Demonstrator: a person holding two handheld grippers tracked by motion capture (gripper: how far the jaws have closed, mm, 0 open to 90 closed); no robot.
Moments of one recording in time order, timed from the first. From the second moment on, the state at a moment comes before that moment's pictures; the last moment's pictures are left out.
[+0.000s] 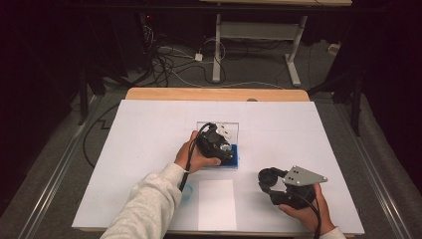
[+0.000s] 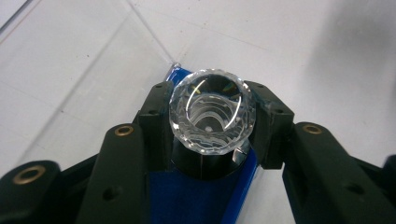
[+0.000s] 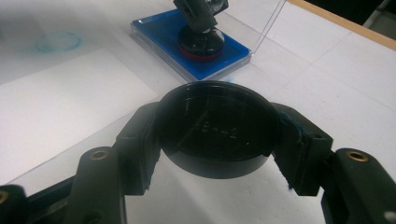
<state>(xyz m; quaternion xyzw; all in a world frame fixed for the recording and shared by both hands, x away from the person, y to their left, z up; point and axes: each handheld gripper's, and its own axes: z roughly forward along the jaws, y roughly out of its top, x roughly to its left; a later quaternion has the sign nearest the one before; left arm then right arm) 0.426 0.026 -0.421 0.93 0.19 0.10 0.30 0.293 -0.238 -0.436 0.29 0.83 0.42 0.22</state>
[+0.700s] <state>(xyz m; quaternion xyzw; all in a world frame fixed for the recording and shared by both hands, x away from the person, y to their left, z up) 0.431 0.032 -0.421 0.93 0.19 0.08 0.30 0.292 -0.236 -0.436 0.28 0.84 0.42 0.21</state>
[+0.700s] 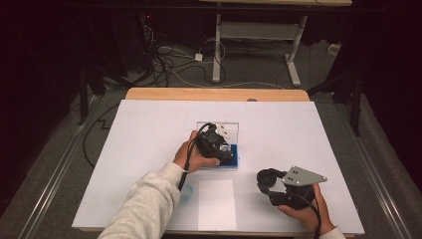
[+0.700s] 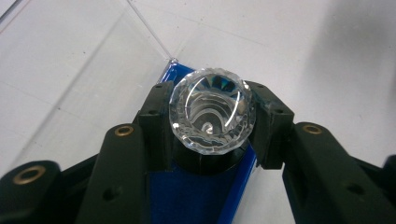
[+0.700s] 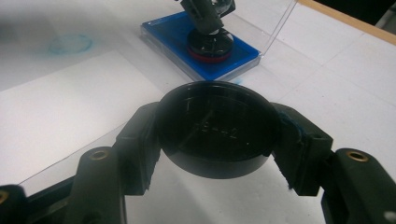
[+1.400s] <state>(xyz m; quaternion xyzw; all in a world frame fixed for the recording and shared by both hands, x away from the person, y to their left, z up) 0.397 0.073 -0.387 0.90 0.17 0.11 0.37 0.291 -0.238 -0.434 0.28 0.83 0.43 0.22</state>
